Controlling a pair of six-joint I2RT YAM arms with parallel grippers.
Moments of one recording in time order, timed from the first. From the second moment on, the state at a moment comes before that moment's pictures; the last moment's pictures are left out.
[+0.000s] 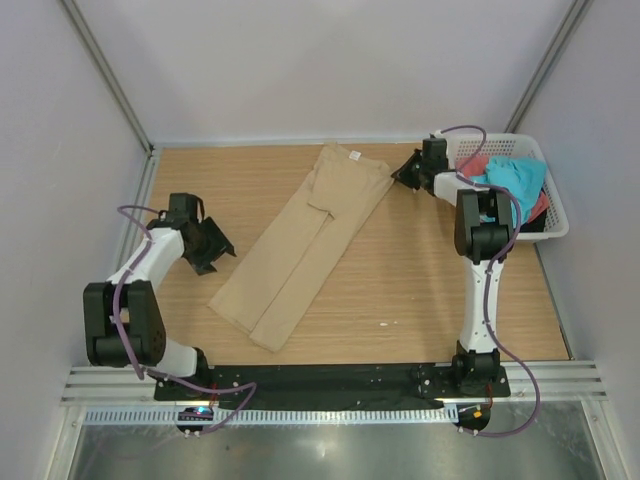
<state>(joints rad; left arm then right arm) 0.03 1.42 0.93 -0.64 0.11 -0.66 0.06 2.33 1.65 0.04 -0.18 0.72</state>
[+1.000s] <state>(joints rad) -0.02 1.53 1.22 -0.69 0.14 -0.55 0.26 1.79 1.27 -0.48 0.00 0.91</state>
